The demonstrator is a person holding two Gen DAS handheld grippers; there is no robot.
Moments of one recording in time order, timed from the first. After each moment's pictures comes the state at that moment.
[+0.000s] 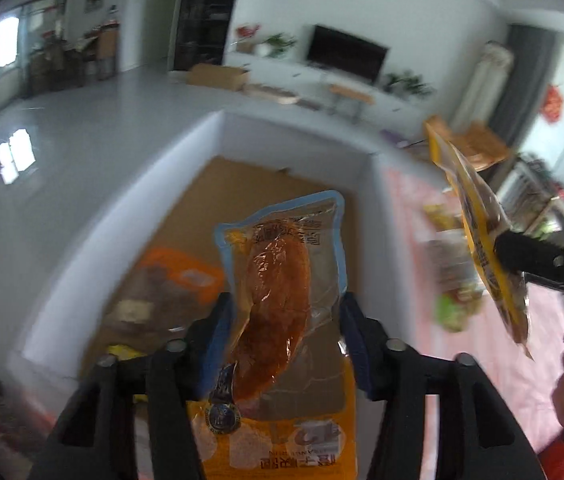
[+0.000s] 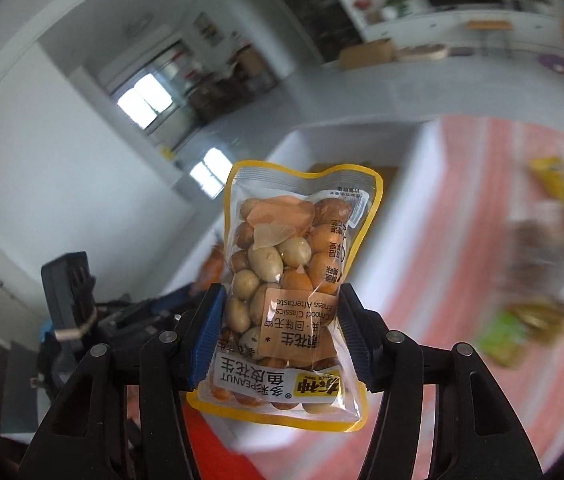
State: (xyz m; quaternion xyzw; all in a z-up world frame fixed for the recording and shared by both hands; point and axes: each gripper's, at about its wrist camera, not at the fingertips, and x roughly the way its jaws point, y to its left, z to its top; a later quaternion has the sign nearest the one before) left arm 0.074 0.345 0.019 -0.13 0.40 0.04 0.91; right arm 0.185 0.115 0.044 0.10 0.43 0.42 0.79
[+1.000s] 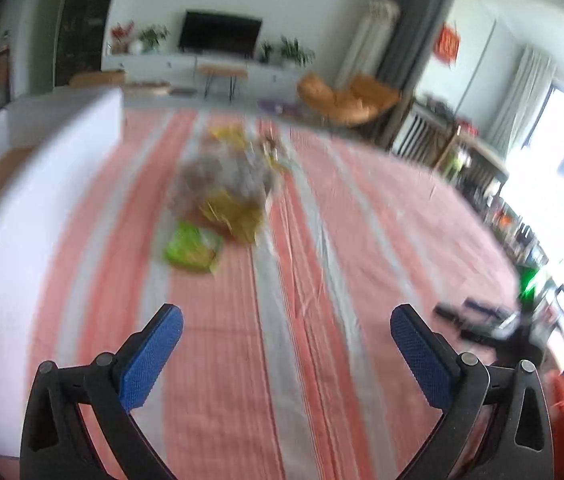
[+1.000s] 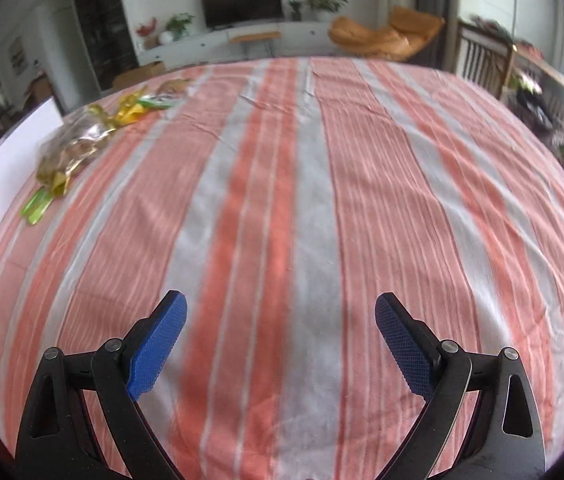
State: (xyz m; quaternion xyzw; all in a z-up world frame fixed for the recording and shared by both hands) left arm 0.089 0.005 -0.034 -0.08 0.40 -0.16 0.90; right arm 0.119 -0.310 -0.110 0.03 0.44 0.02 0.90
